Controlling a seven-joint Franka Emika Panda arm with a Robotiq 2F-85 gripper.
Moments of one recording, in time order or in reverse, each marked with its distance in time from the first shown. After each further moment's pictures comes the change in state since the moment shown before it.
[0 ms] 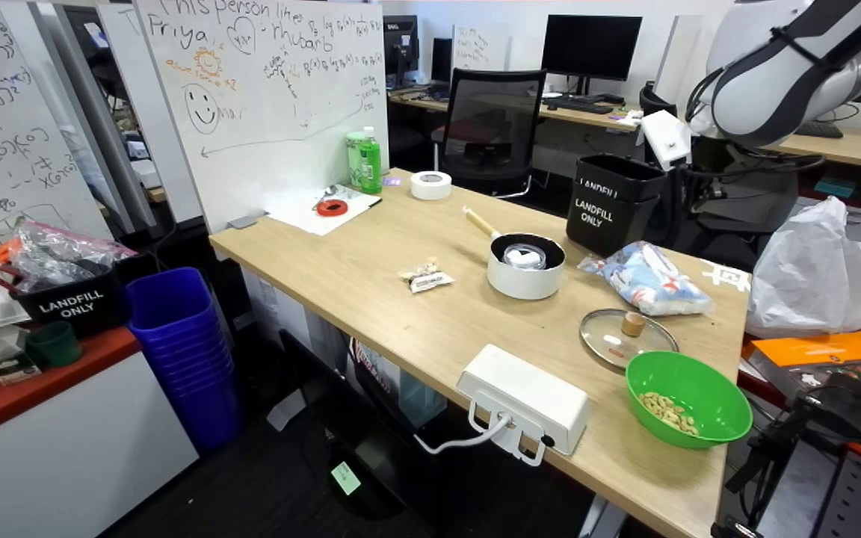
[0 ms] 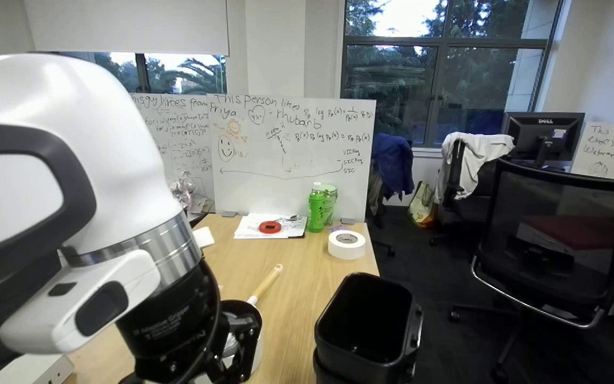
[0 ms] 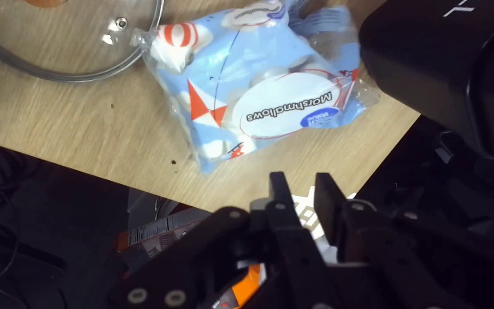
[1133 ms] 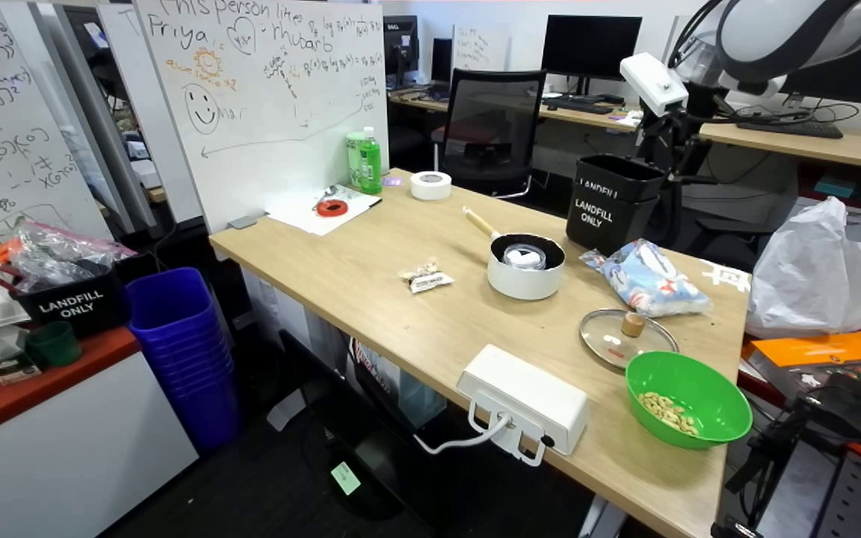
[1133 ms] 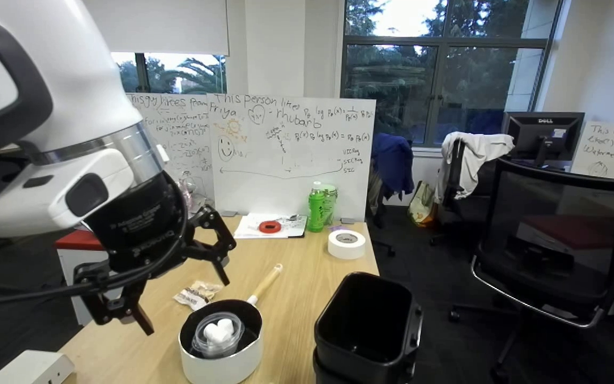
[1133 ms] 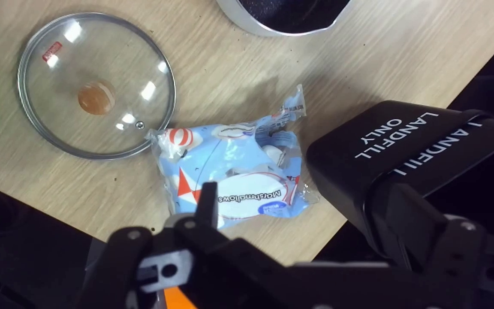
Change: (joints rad) arm -0.117 -0.209 0.236 0.016 0.047 -0.038 -0.153
